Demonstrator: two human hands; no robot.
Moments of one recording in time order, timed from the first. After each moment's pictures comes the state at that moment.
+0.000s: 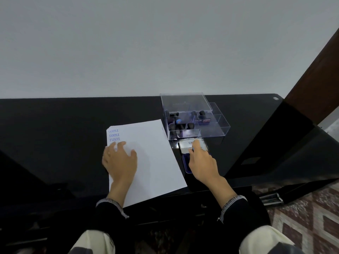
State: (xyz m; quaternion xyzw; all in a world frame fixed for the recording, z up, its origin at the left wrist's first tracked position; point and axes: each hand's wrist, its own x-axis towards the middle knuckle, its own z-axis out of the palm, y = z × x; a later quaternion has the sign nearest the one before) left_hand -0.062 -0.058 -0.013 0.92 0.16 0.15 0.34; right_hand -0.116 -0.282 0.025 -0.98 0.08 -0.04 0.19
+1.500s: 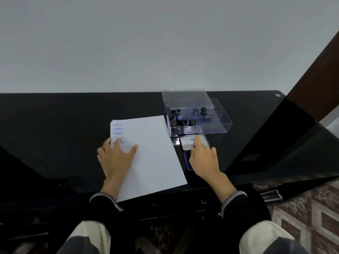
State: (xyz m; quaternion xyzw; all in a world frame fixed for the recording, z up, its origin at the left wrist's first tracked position) left_hand -0.054 -0.033 -0.026 0.95 0.13 0.12 0.27; right_hand -0.106 -0.282 0.013 -0.99 0.07 -0.08 0.13
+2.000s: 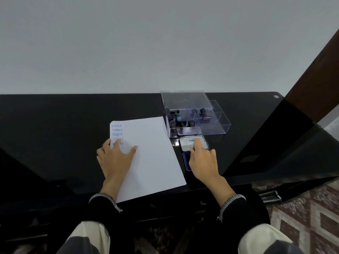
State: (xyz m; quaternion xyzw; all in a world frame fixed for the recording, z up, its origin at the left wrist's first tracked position) left_hand -0.054 -0.032 -0.028 0.95 0.13 0.12 0.27; right_hand -0.111 -0.282 0.010 -0.98 0.07 -0.11 0.13
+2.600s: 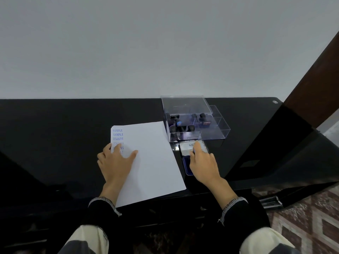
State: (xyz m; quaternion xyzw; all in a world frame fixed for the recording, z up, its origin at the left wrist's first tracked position) left_hand -0.053 -0.033 -0.026 0.95 0.13 0.11 0.26; right_hand -0.112 -0.286 0.017 -0.98 0.05 -0.09 0.15
